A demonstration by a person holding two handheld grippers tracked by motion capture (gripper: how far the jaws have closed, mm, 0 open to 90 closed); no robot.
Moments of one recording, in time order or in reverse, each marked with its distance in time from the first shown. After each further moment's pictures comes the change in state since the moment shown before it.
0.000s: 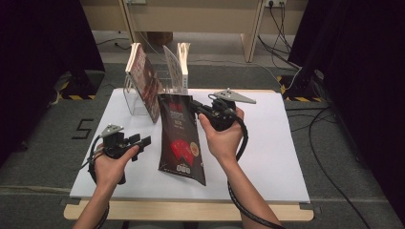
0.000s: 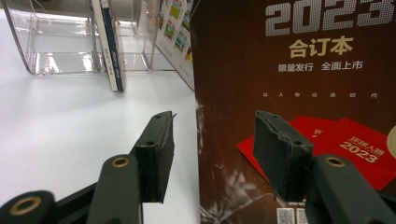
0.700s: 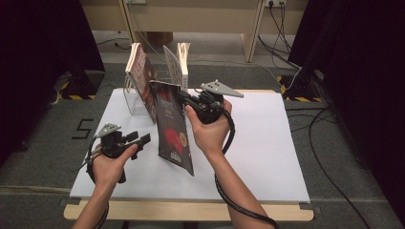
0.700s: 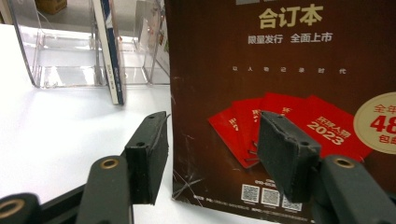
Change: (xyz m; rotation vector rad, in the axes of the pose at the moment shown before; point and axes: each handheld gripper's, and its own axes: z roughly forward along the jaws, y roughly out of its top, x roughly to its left) left arm -0.003 0.004 -0.006 -0.054 -0.003 0.000; right arm 0.022 0.015 0.023 -0.076 0.016 -0.036
